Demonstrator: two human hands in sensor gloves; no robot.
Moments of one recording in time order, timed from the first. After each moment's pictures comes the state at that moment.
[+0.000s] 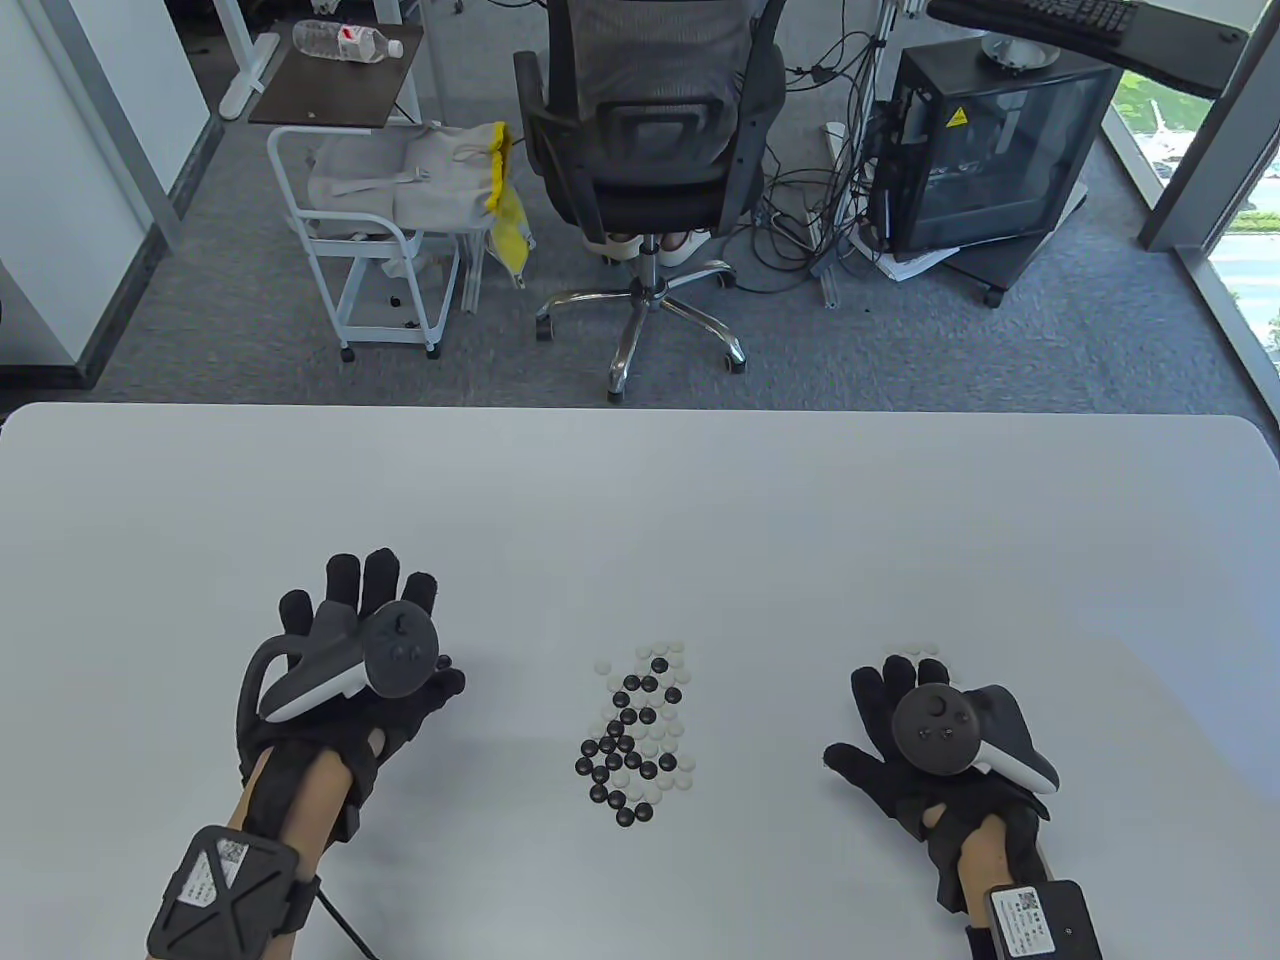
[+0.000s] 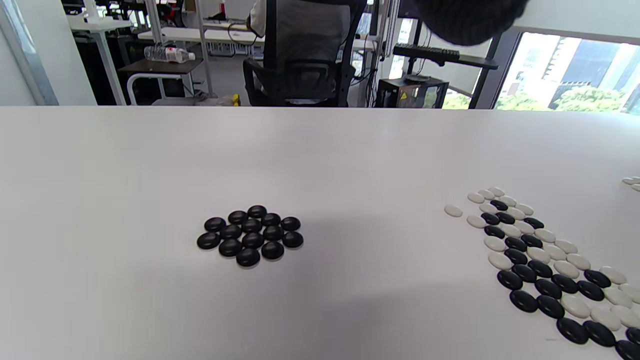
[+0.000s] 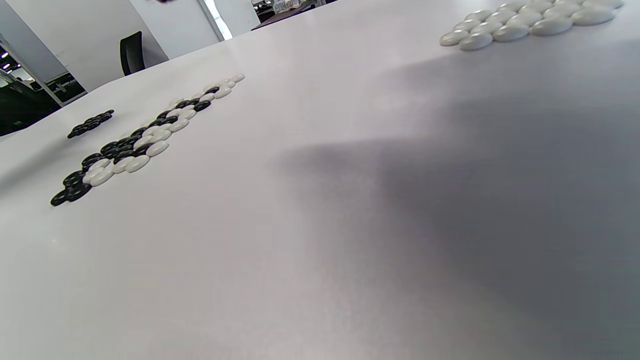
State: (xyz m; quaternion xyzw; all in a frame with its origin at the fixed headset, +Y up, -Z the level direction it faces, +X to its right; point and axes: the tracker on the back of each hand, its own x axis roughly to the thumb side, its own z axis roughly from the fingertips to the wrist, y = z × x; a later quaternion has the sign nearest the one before) left_hand -0.245 -0.655 -0.299 -0.12 -0.12 0.01 0.99; right_hand 0.236 -0.752 -0.286 0.17 0.18 0.95 0.17
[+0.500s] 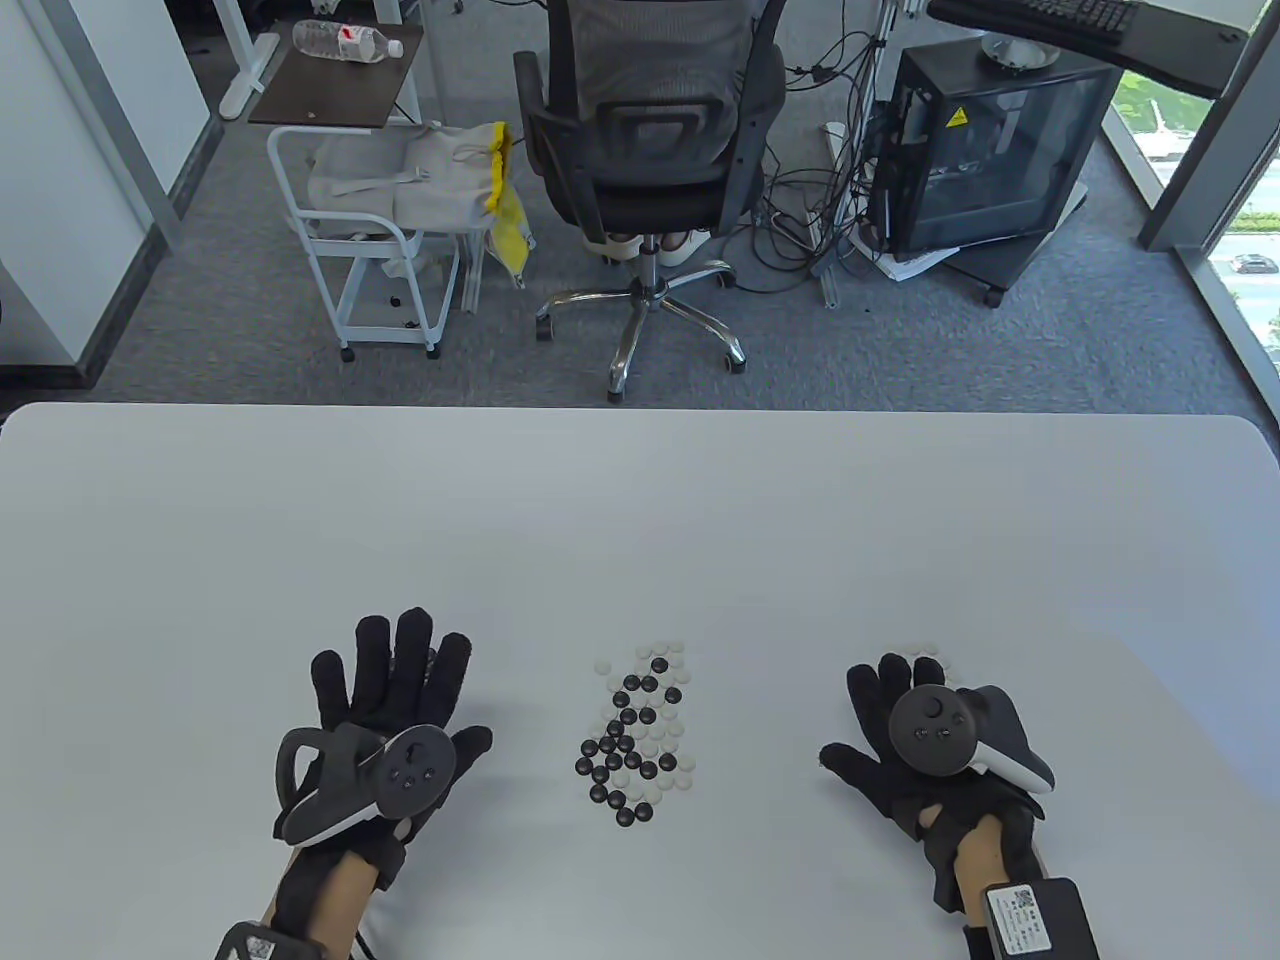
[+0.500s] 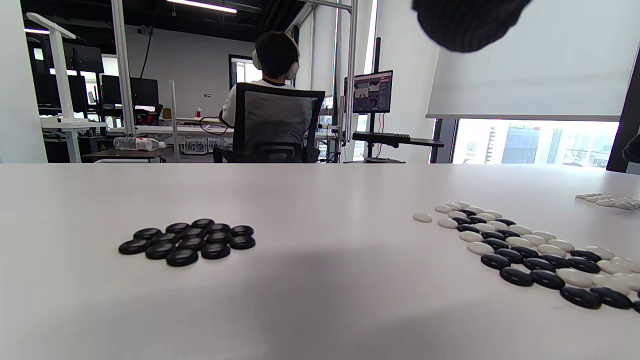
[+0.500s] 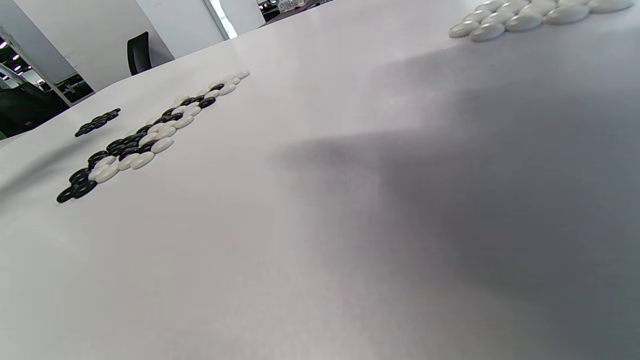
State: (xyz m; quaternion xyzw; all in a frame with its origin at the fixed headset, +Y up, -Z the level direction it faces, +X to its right) left_hand -0.236 -0.719 -0.262 -0.01 -0.16 0.01 0.99; right_hand 0.234 -0.756 -0.287 0.18 0.19 0.95 0.18
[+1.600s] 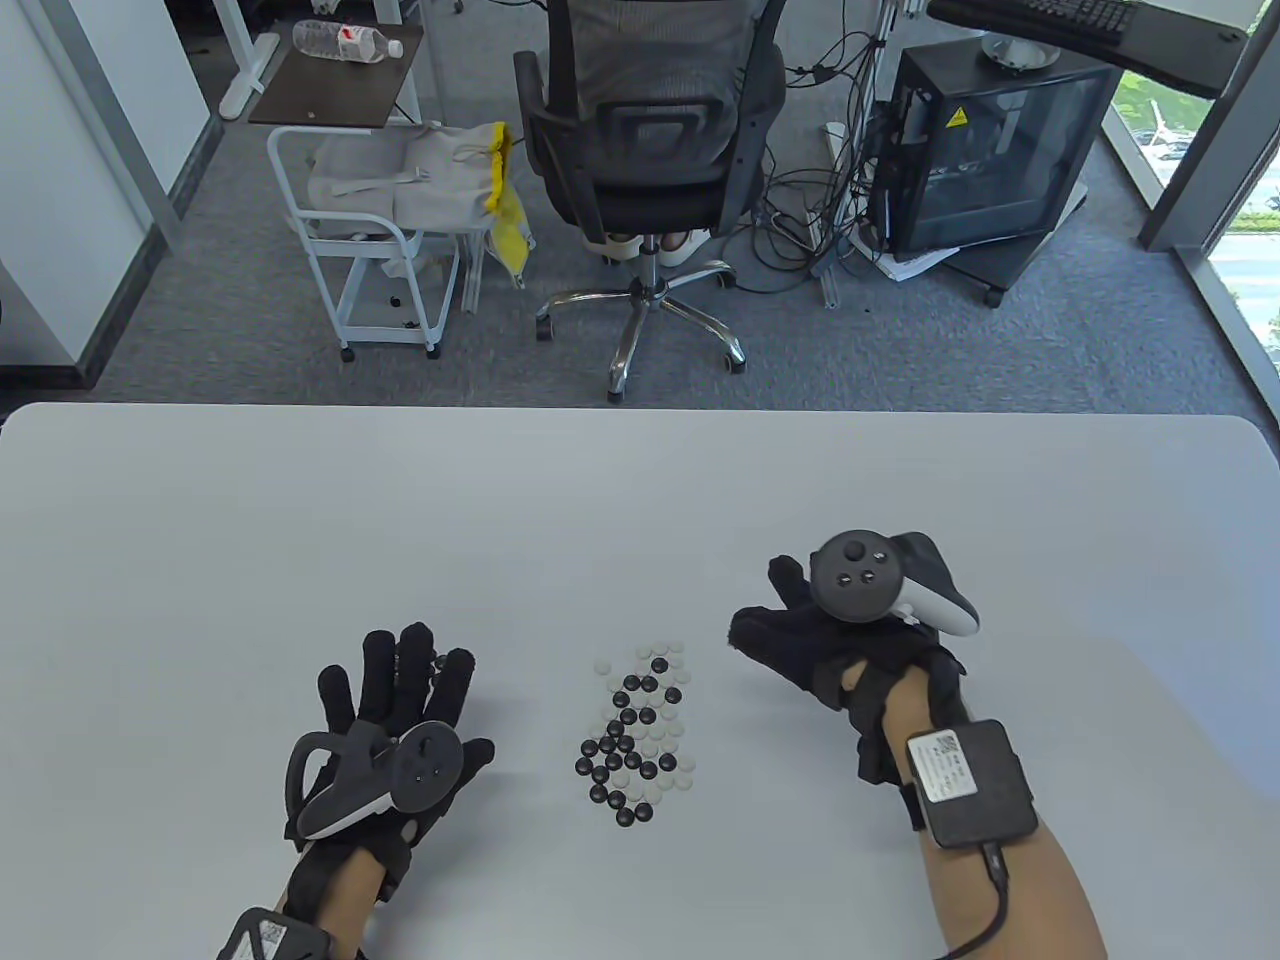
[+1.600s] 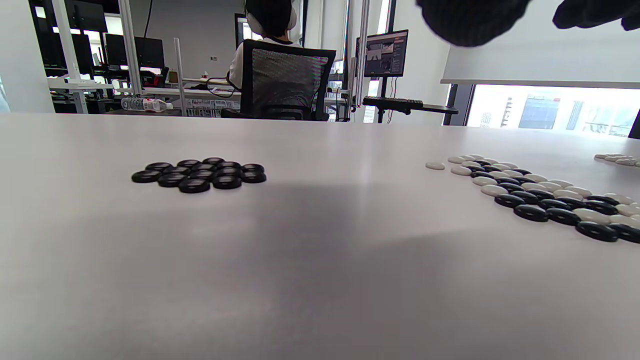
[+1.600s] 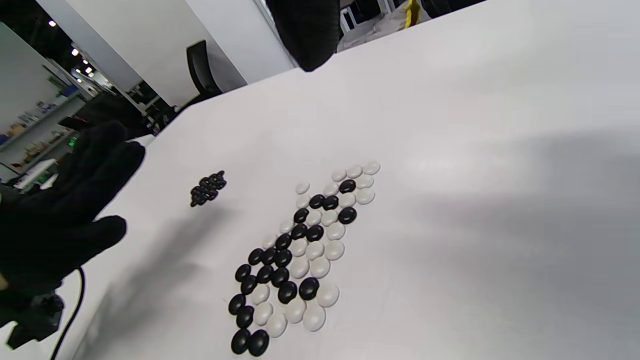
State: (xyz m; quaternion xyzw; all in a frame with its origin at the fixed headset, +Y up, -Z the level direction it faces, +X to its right) left_hand -0.236 -0.740 -0.267 -0.05 -0.15 0.01 0.99; right_hand 0.136 -0.656 -0.375 0.23 0.25 0.92 0.21
